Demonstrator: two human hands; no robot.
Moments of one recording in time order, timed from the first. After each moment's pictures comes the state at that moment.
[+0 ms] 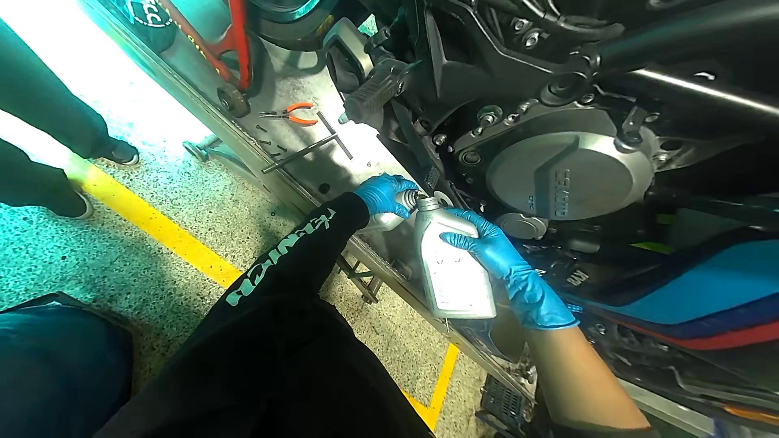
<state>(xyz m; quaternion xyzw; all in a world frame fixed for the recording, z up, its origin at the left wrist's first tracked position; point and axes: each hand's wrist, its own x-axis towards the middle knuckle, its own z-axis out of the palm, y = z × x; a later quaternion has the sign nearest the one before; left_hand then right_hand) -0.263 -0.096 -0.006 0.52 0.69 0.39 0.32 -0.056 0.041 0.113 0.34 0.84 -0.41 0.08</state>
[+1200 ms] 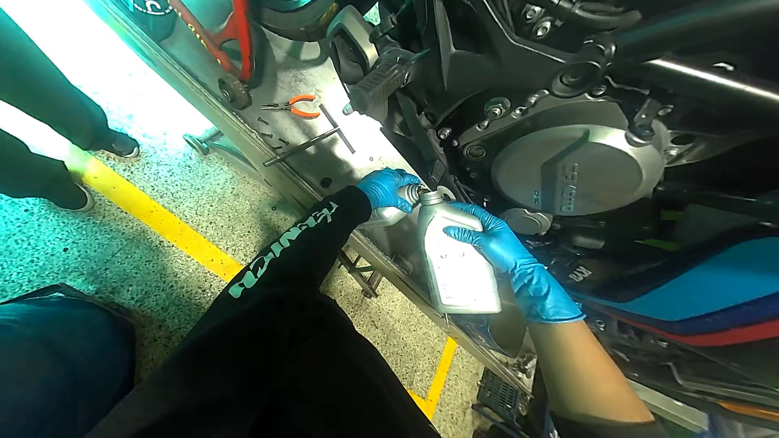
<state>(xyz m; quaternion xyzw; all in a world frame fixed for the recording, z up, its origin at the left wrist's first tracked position) -0.263 -0.095 -0.009 0.52 0.68 0.40 0.32 -0.059 0.044 0.116 0.35 0.84 -0.41 0.09</state>
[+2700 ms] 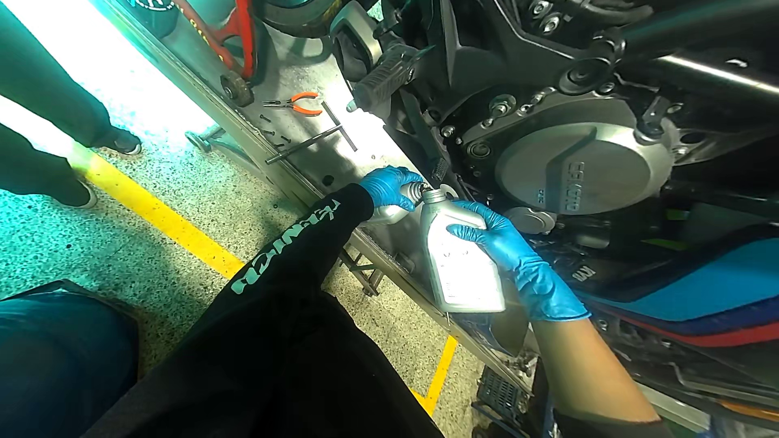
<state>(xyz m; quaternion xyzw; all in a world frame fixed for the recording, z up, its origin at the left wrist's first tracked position) -0.264 -0.095 -0.010 0.52 0.68 0.41 0.32 -0.062 0.044 0.120 0.35 0.83 -0.41 0.10</state>
